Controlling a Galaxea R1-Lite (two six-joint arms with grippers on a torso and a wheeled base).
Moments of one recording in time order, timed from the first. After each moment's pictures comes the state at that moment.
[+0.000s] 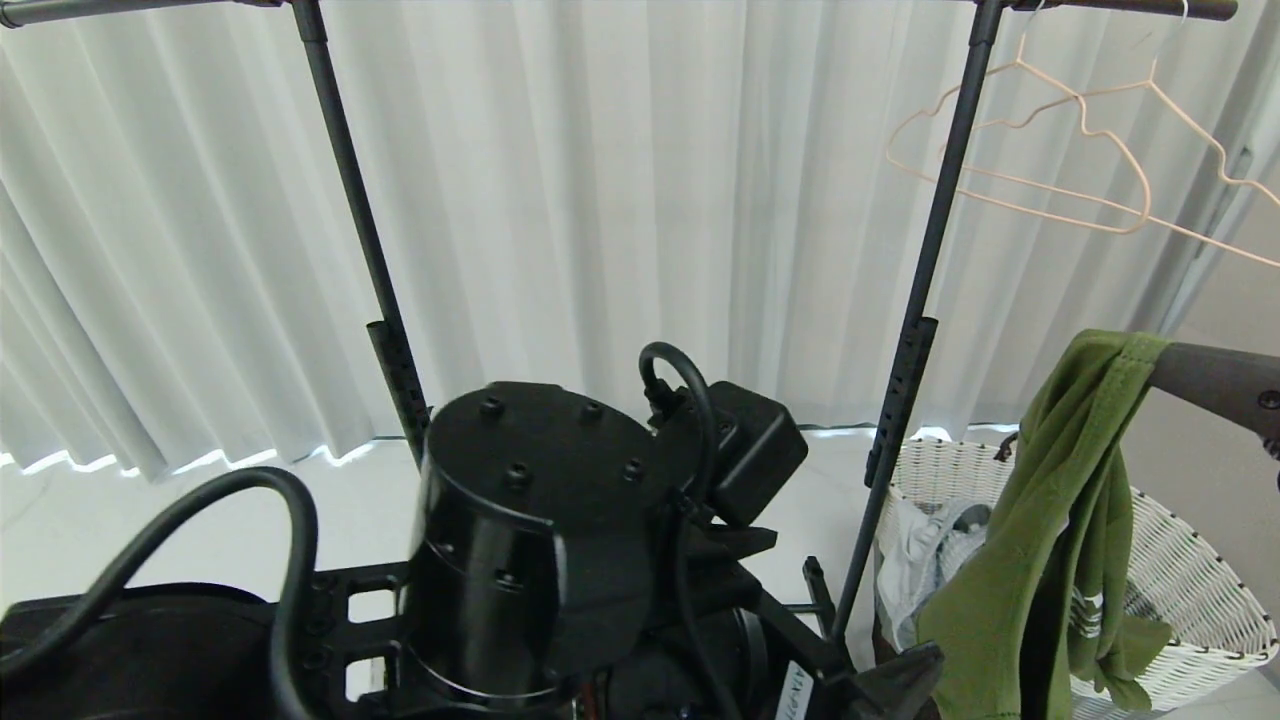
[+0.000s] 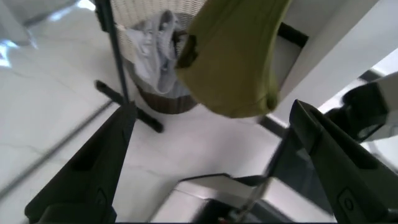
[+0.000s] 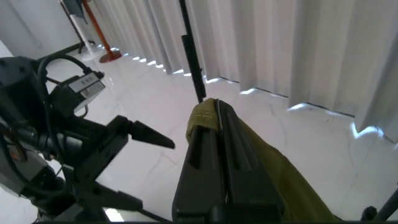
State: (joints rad) left arm -1.06 1.65 -0.89 -0.38 -0.03 -0.20; right arm 0.55 1.06 -0.72 -0.37 0.39 0.28
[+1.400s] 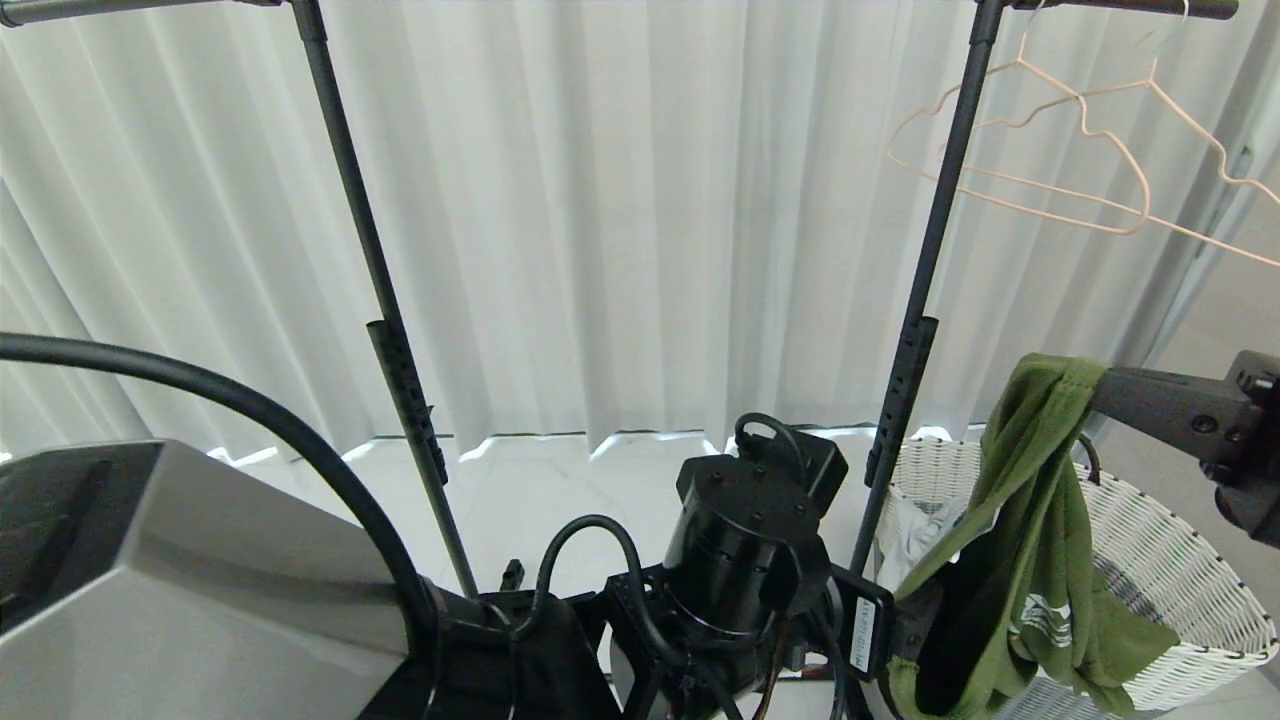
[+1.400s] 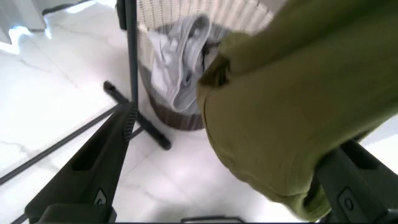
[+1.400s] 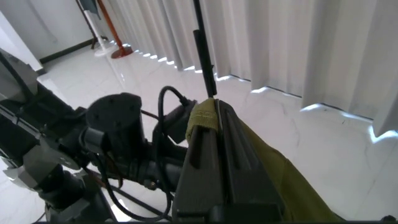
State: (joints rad) left arm -0.99 2.03 -0.98 -0.69 0.03 -0.25; right arm 0.61 1.11 -0.67 -0.48 0.39 0.29
